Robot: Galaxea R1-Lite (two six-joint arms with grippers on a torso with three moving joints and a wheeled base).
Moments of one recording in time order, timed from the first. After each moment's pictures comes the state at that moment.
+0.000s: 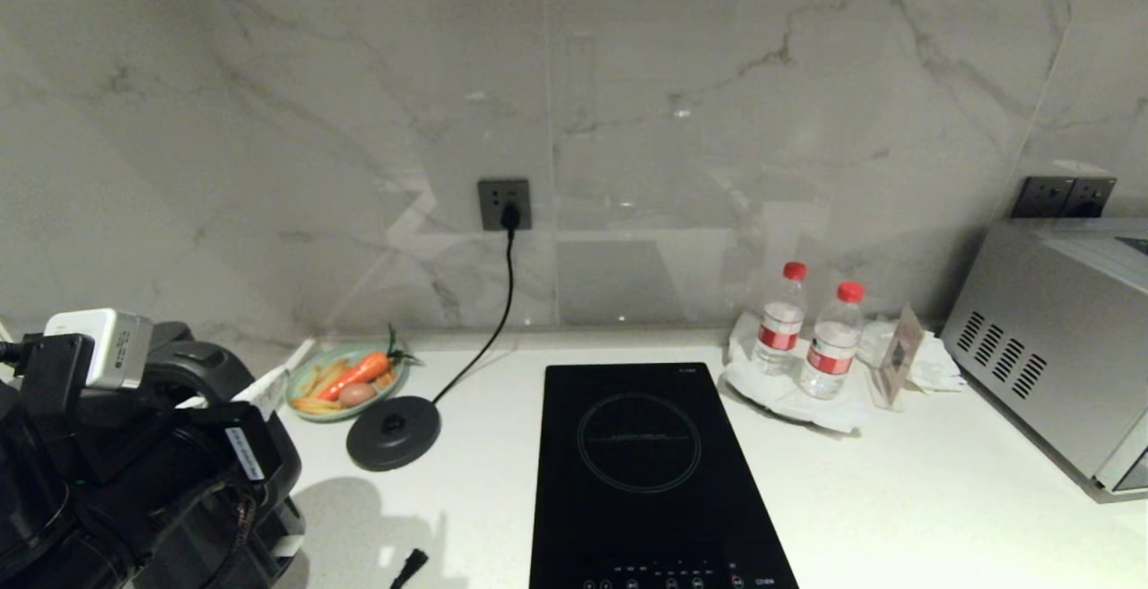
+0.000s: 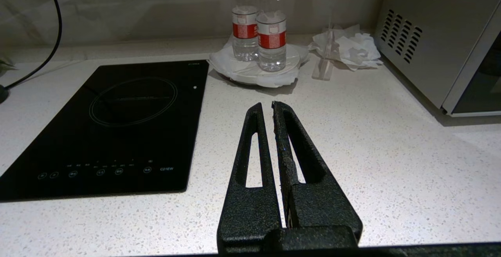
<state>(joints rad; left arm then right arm) -0.39 1.27 -0.23 -0.90 0.40 -0.14 0.00 0.00 0.00 0.00 0.00 0.00</state>
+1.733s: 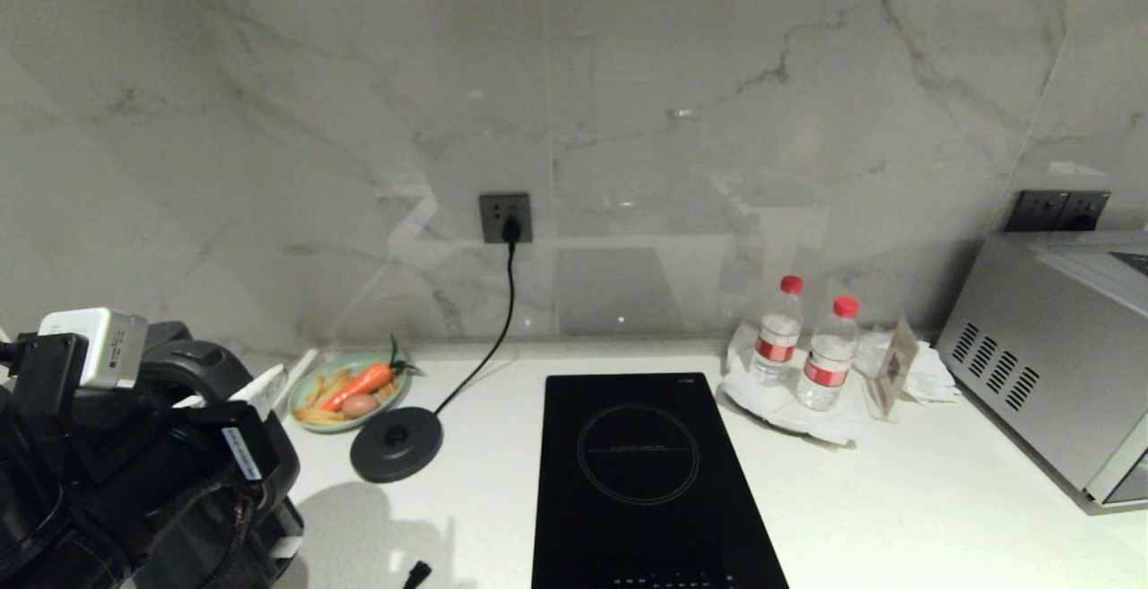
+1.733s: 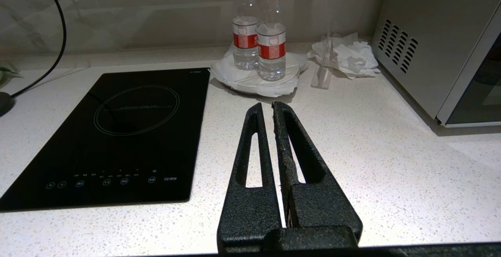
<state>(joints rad) -0.39 1.26 -0.23 -0.90 0.40 -0.14 0.00 0.00 0.00 0.00 0.00 0.00</state>
